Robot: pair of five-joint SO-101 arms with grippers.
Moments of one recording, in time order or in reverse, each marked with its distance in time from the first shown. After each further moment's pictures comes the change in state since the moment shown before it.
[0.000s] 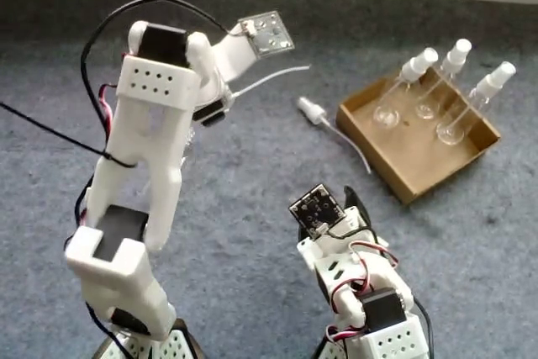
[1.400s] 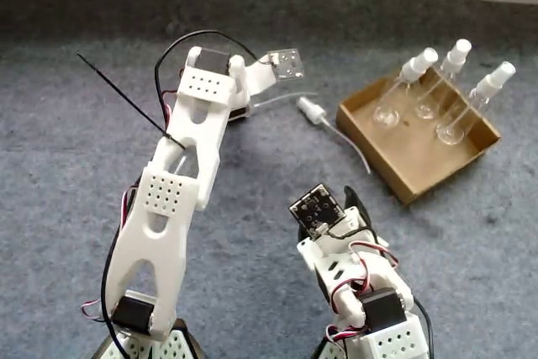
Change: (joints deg) left arm 0.6 53.3 -40.7 -10.9 -9.2; right arm 0.0 0.0 0.0 0.0 0.0
